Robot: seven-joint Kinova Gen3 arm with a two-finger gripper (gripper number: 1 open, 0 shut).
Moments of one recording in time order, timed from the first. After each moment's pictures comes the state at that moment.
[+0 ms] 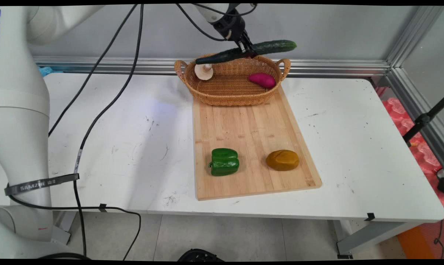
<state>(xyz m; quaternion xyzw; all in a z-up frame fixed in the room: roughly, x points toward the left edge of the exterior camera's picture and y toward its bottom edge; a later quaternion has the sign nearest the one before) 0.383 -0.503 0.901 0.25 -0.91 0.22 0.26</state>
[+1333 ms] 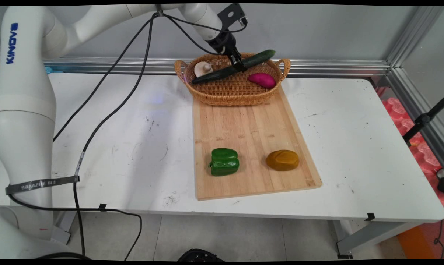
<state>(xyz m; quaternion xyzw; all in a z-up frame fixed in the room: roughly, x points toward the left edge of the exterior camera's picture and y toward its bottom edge) 0.414 -0.539 0.828 0.30 -0.90 0.20 0.25</state>
